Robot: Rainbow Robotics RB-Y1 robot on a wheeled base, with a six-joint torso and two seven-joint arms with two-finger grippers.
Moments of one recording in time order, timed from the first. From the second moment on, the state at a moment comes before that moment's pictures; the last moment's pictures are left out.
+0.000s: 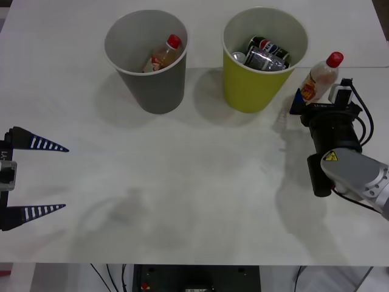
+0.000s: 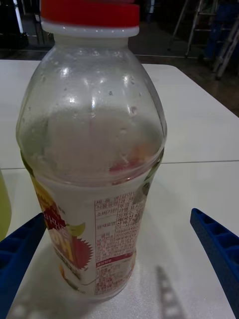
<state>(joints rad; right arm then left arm) -0.55 -0.75 0.88 -1.17 1.12 0.68 -0.66 0.26 1.13 0.26 -2.01 -1.31 -1.13 -0.09</state>
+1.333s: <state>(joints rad) -0.65 -0.71 0.88 -1.03 1.11 0.62 -0.70 0.26 1.13 0.26 -2.01 -1.31 -1.13 -0.09</state>
